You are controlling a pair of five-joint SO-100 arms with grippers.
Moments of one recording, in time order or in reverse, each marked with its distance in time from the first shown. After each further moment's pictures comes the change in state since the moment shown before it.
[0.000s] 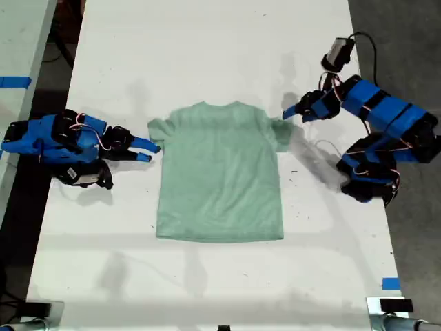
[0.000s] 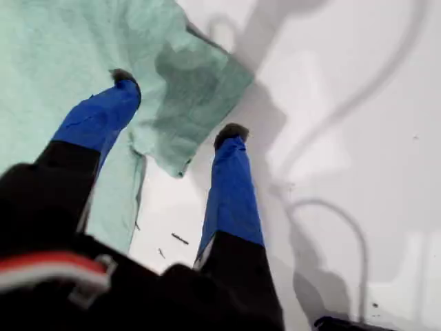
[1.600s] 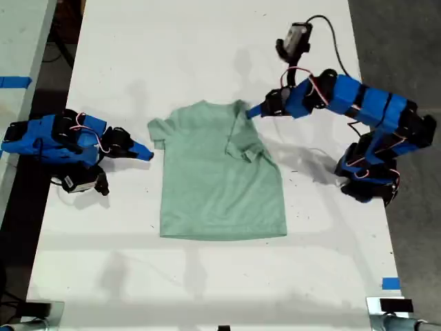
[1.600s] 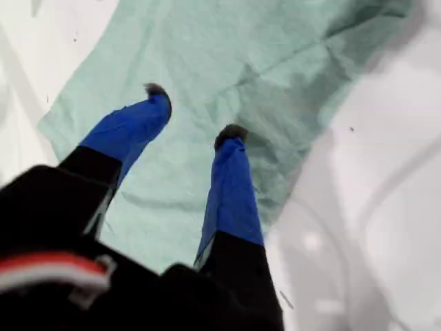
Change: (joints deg) arm 0 -1.1 0.0 0.0 0.0 11.5; arm 1 -22.4 -2.7 -26.1 4.0 1.9
